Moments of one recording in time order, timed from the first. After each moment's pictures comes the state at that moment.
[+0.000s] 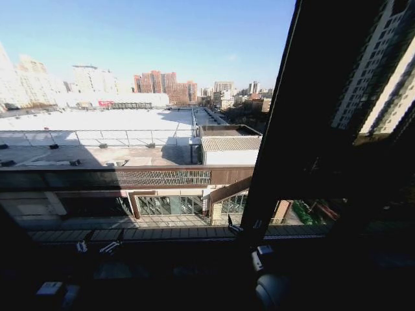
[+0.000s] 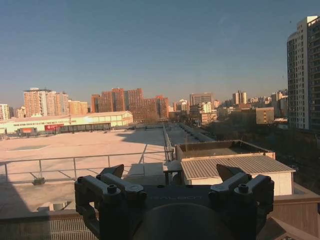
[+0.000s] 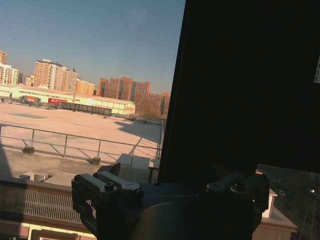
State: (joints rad) left arm 1.69 -1.45 -1.00 -2.26 -0.30 0.13 0.29; right arm -1.41 1.25 0.30 2.14 0.08 -0.21 0.26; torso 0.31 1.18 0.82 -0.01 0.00
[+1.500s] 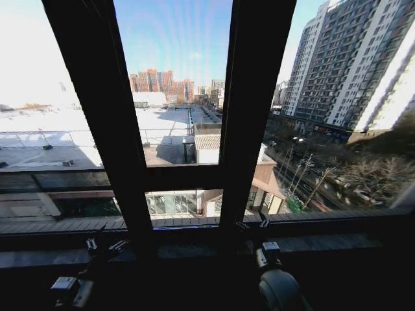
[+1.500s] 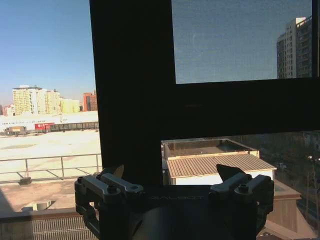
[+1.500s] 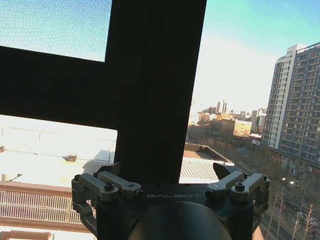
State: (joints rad) left arm 1.67 -1.48 -0.94 -2.26 -0.24 0.14 0.28; right arm -1.38 1.25 0.34 2.12 0.12 -0.23 0.31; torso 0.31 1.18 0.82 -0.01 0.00
